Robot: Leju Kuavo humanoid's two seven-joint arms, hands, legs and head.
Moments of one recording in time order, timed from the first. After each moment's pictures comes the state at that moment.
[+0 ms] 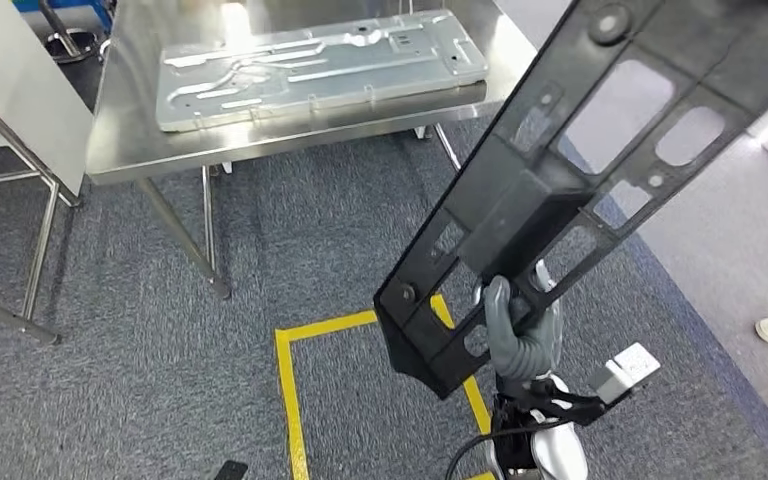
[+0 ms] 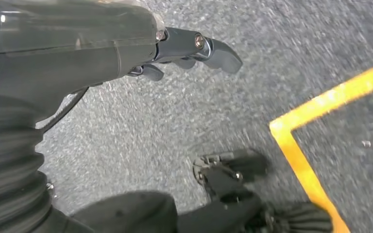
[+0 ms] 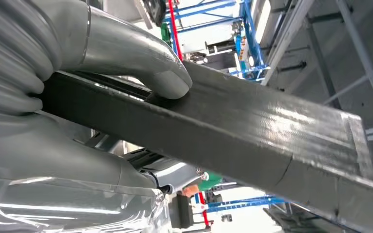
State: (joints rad) left arm -0.15 -0.12 0.93 -0.20 -1.15 0.19 -0.06; right arm -0.04 0.22 0.23 -1.65 -0.03 0.04 -0.56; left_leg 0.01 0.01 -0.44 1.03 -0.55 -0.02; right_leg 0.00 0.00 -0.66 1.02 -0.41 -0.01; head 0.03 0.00
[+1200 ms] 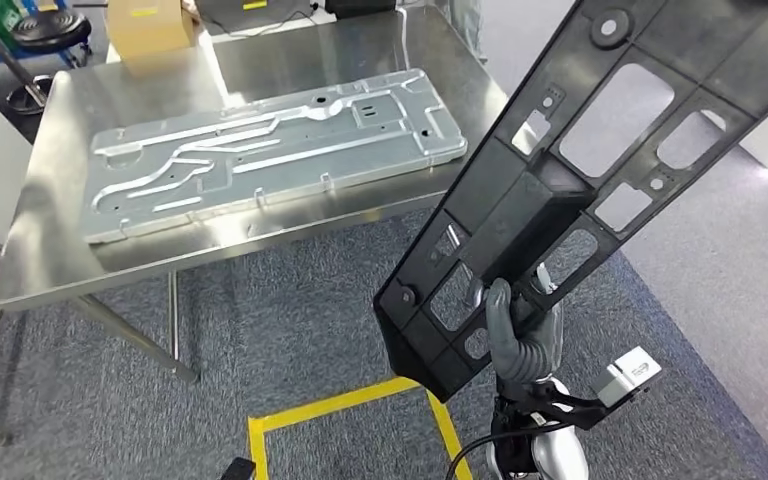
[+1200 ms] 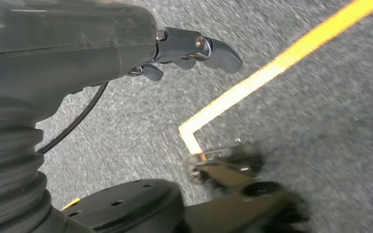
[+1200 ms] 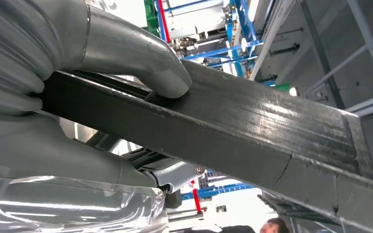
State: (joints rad) left arm -0.15 -0.12 0.93 -0.20 -1.15 0.19 -0.06; right arm -0.03 0.22 0.24 -1.65 -0.03 0.04 -0.57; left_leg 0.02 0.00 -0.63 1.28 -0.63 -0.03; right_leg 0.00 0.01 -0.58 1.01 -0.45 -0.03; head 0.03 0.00
